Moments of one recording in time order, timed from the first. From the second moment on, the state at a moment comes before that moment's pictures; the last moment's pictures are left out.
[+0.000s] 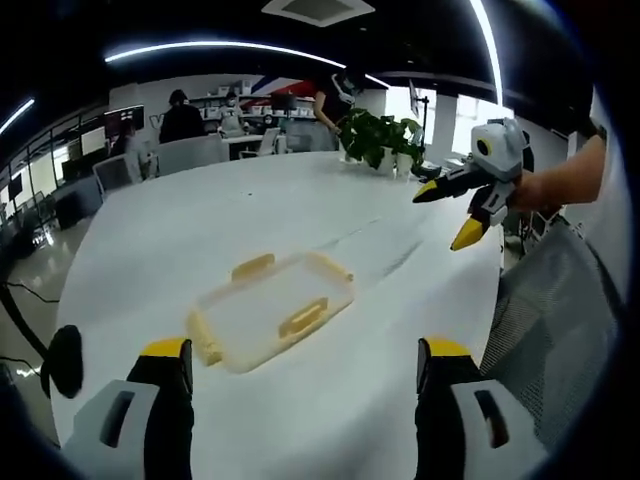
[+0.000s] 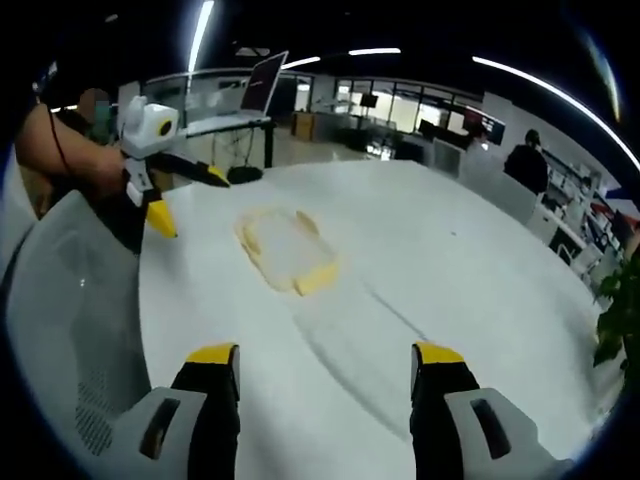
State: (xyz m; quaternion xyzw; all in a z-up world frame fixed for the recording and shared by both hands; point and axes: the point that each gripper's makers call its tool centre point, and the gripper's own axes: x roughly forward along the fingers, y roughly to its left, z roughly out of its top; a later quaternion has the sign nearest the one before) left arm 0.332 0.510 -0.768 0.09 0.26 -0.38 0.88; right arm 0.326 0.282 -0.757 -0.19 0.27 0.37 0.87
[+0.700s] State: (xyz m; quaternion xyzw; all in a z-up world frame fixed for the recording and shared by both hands) left arm 0.347 0.519 -0.775 0.12 0.27 -0.39 0.87; right arm 0.340 0.296 -0.757 -0.22 0.27 0.39 0.85
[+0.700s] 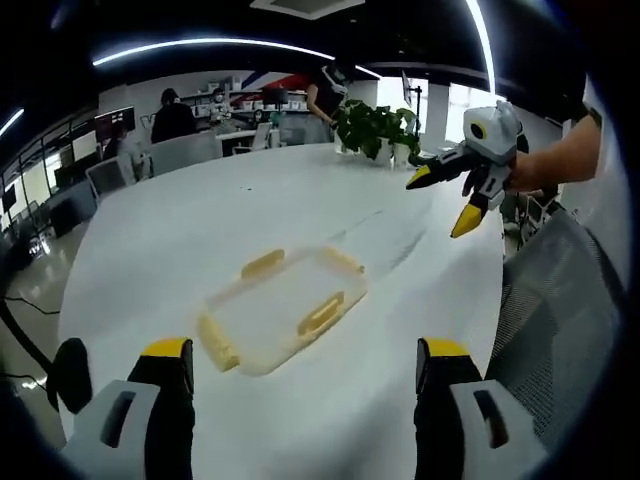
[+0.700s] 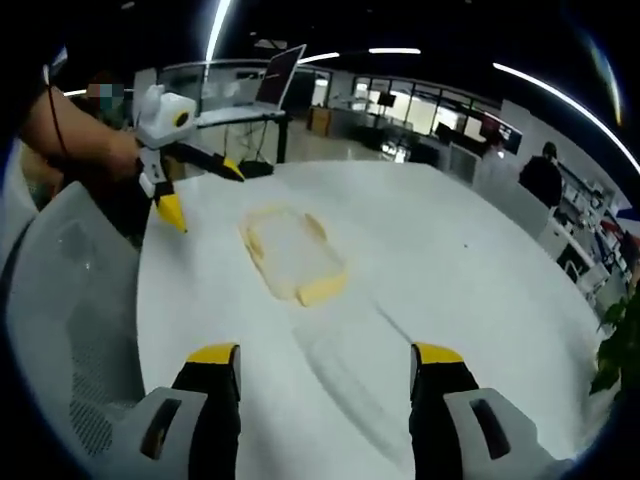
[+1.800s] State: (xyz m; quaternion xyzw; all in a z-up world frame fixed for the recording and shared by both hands) left arm 0.353 0.514 -0.779 0.15 0.28 -0.42 0.85; right arm 0.361 0.315 -0.758 -0.25 0.26 0.43 0.83
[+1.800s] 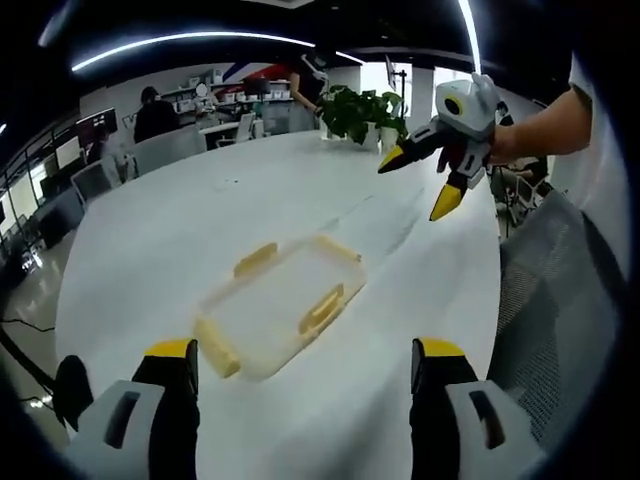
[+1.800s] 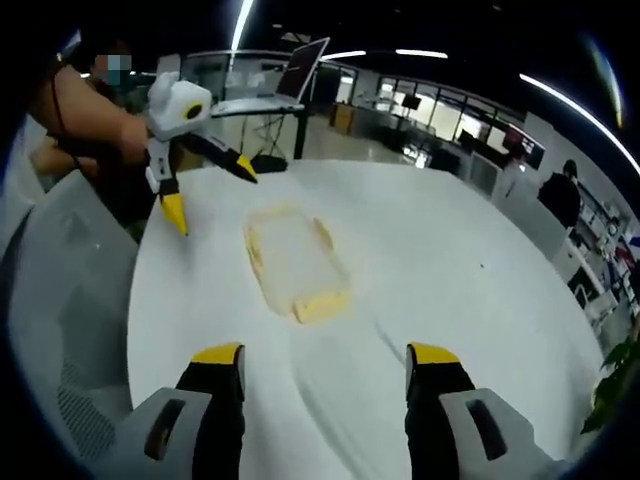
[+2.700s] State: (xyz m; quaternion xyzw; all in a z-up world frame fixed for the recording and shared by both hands) left arm 0.362 0.516 -0.785 0.19 0.29 -0.44 0.83; right arm 0.377 0.339 -0.763 -0.27 0.26 0.48 0.80
